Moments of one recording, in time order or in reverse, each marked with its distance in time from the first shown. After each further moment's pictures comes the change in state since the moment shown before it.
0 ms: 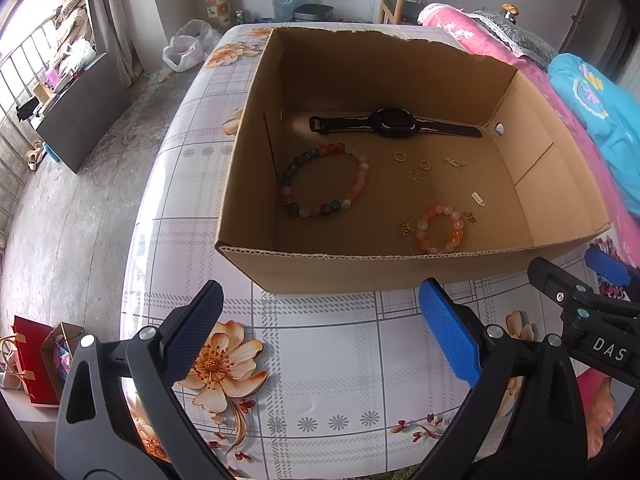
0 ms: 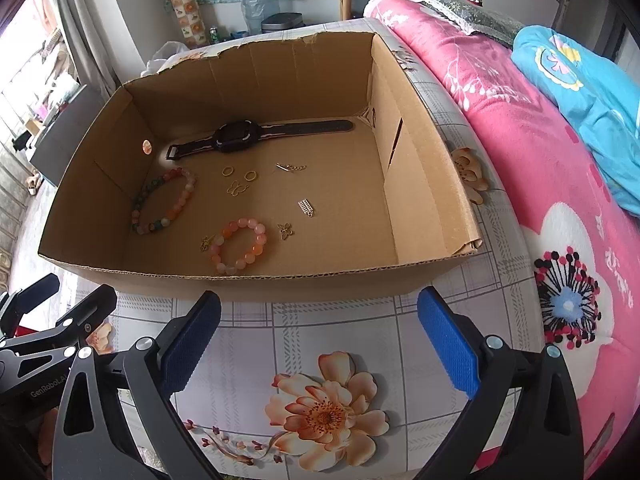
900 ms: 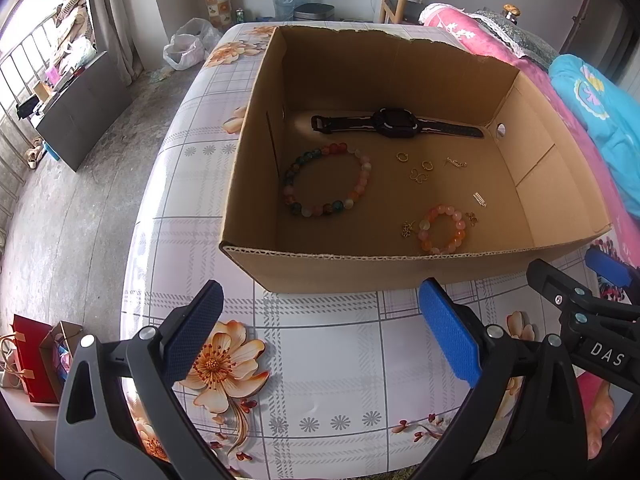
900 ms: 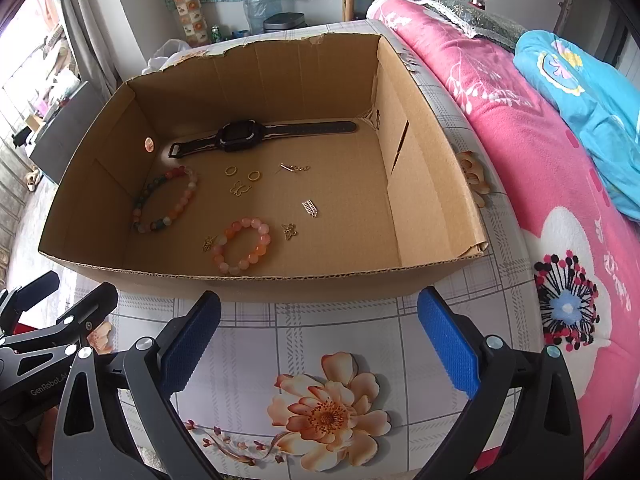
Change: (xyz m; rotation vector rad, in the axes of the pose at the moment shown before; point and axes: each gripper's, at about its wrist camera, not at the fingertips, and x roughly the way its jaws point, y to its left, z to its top) left arm 0.001 0.001 0.000 -0.007 0.003 -0.001; right arm 0.000 0.005 0.001 -0.010 0.001 -0.007
